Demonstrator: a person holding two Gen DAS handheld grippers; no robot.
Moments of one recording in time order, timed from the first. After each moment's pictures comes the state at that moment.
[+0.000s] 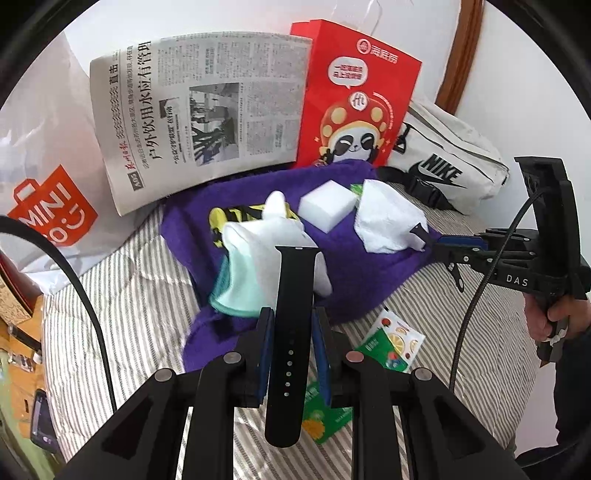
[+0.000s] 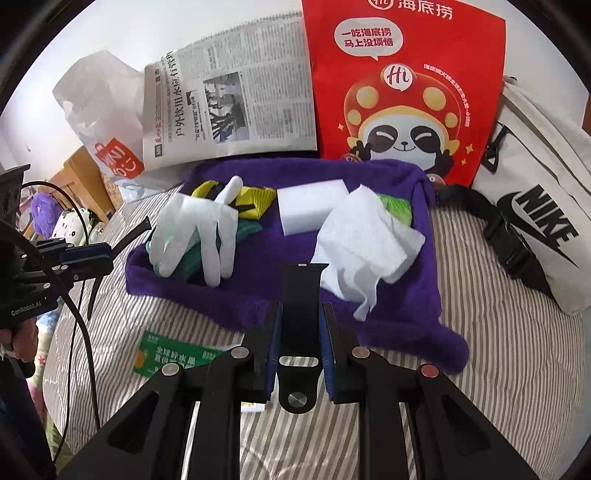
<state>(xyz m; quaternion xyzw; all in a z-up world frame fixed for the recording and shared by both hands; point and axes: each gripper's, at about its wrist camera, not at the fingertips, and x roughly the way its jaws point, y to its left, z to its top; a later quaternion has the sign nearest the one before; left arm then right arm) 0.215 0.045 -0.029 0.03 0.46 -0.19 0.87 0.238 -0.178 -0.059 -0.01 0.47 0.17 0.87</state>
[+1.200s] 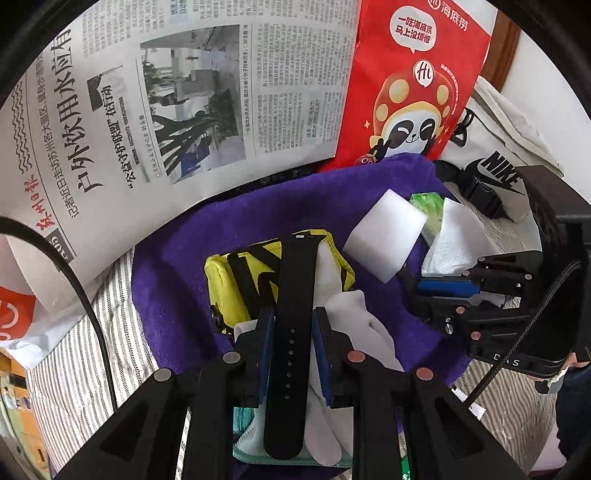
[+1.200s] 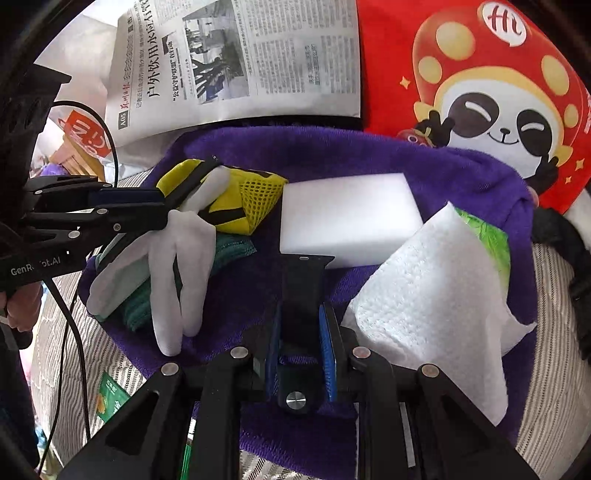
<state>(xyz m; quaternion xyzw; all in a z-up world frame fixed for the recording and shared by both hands) 0.346 0.018 -0.079 0.06 0.51 -0.18 0.84 0.339 -0.131 -0.128 -0.03 0.51 0.23 0.83</state>
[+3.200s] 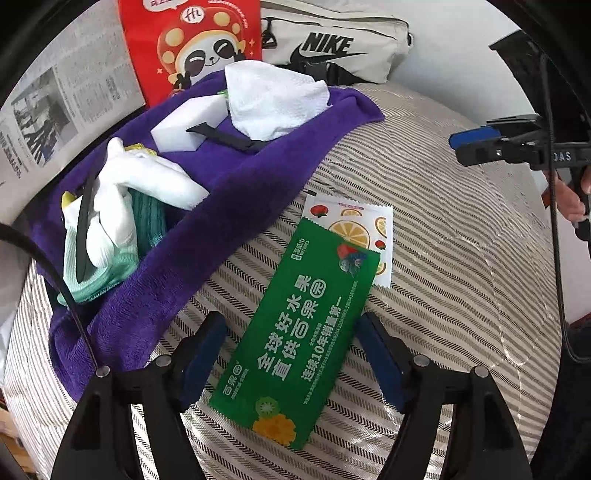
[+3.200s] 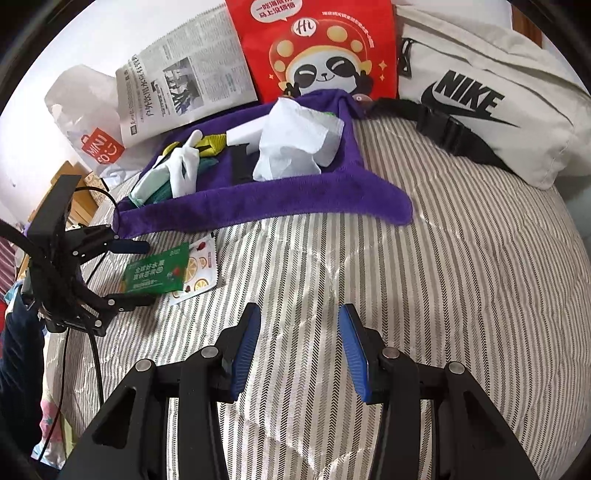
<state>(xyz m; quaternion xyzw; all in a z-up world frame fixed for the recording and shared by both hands) 0.188 -0.020 -0.120 0.21 0.47 -0.36 0.78 0.145 -0.249 -0.105 0.06 0.50 0.12 0.86</state>
